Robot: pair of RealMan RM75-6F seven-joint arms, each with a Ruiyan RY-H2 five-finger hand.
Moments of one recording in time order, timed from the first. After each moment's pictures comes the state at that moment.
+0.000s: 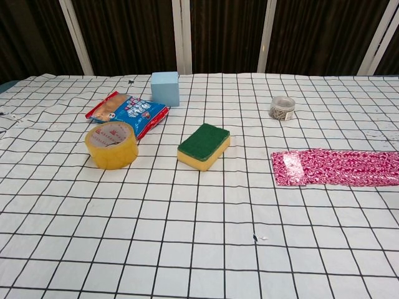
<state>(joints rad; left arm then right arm) 0.10 -0.95 -0.02 -1.84 1.52 1.65 0.05 0.13 -1.12 0.06 -1.78 -1.55 1.36 -0.11</state>
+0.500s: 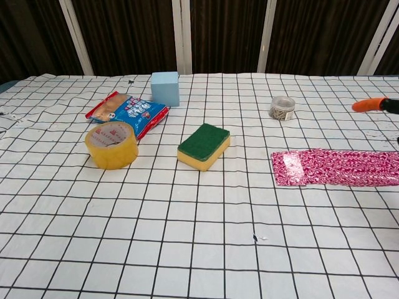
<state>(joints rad) 0.09 -0.96 -0.03 -1.84 1.50 1.64 0.07 0.34 -1.20 0.13 -1.83 -1.32 1.07 -0.42</state>
